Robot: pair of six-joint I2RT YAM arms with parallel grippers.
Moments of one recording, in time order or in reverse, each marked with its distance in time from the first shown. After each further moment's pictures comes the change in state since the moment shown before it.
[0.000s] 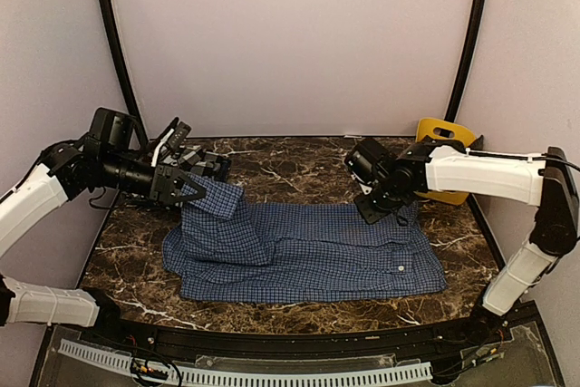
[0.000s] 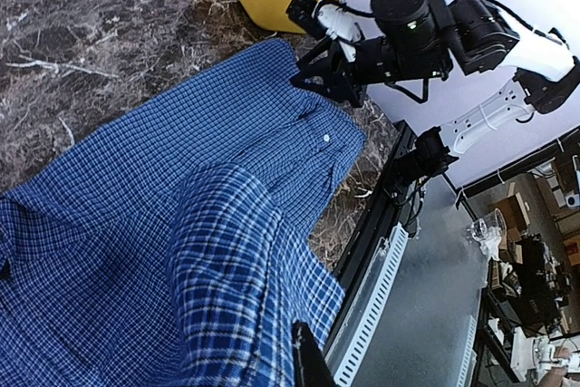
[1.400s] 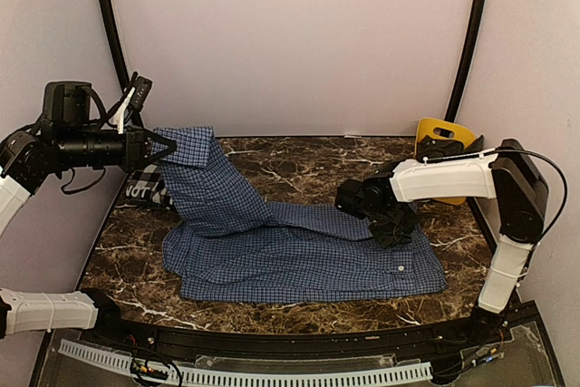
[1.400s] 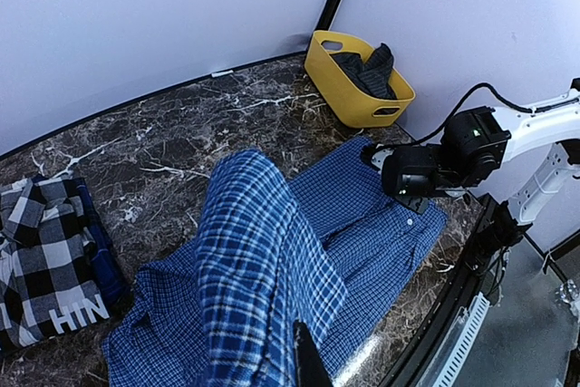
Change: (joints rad) left arm 0.000 -0.096 0.206 -0.054 -0.340 0.050; right arm 0.030 0.200 0.003 -0.356 0.239 0.218
